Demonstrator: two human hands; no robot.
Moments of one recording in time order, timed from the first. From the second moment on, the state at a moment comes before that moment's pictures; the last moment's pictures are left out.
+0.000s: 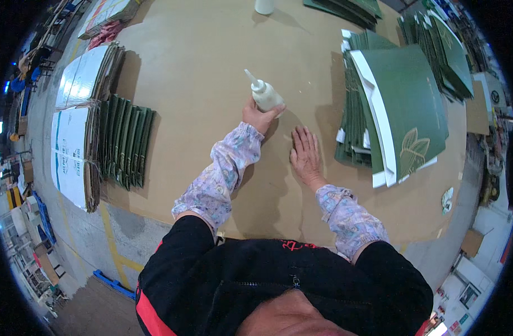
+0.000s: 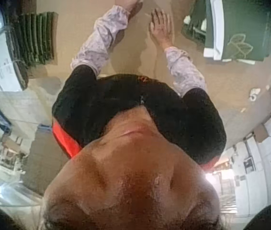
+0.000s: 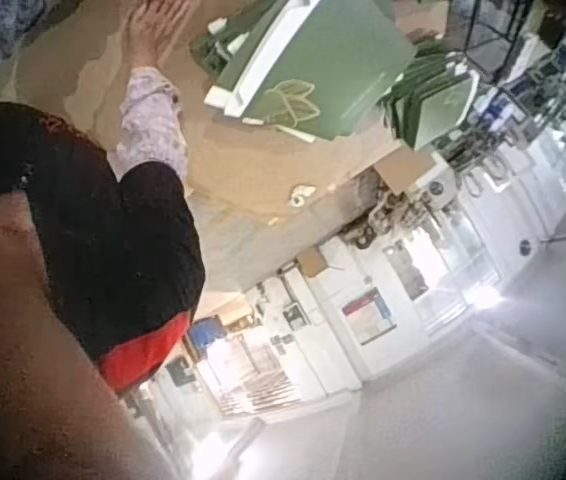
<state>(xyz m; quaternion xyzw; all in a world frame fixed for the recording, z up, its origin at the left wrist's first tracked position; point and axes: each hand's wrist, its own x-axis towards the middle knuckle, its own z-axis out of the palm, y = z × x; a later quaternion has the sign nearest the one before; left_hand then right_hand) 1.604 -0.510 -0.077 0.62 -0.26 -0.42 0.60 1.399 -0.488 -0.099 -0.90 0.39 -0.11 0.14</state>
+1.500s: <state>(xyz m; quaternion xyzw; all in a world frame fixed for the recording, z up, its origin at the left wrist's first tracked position) 1.236 -0.425 0.018 0.07 -0.38 -0.92 0.10 1.037 -0.410 0.084 -0.48 0.39 -0.38 0.69</state>
